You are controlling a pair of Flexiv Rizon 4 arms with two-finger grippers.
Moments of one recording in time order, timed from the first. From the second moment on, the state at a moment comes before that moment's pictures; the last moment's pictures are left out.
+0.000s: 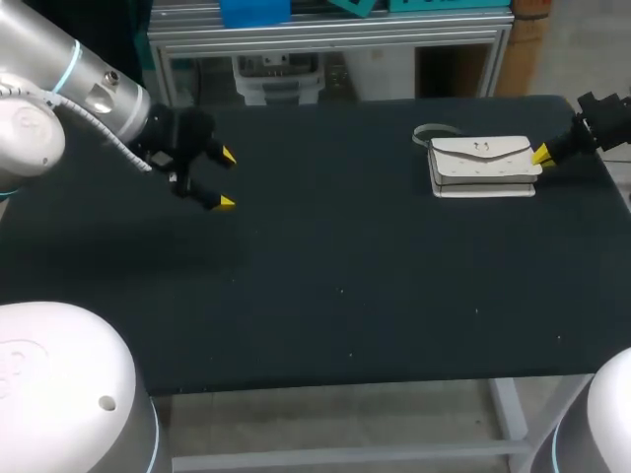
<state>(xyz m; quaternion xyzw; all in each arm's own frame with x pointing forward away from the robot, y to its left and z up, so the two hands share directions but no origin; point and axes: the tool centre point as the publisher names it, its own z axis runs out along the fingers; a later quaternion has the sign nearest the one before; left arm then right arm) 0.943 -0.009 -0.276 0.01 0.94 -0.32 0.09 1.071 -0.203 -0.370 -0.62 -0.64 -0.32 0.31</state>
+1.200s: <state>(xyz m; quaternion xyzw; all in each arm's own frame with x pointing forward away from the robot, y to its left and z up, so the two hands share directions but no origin) 0.925 -0.014 -0.309 -0.02 0.95 -0.30 0.02 0.998 -0.087 -0.359 -0.52 -0.70 -0.33 0.37</state>
